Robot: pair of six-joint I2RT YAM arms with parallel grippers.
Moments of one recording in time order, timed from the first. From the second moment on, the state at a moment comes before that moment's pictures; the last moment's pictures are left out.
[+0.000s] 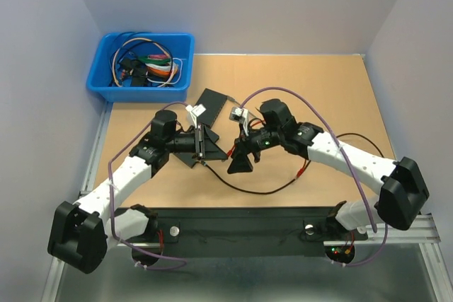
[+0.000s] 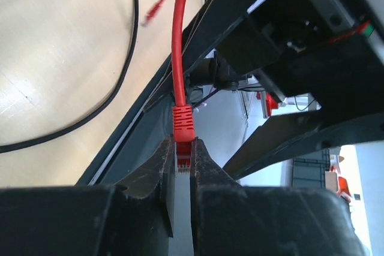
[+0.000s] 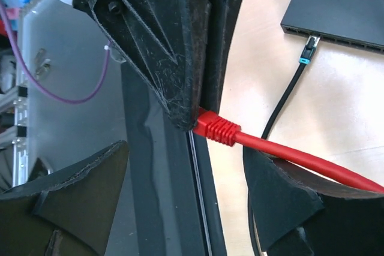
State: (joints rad) left arm -0.44 1.06 0.63 -0.03 0.93 -0.83; right arm 0.76 1.38 1.03 -0.25 -0.82 0.12
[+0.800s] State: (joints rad) left arm -0.44 1.04 0.61 -0.05 0.94 -0.83; right arm 0.78 1.32 1.07 -0.17 -0.73 0.10
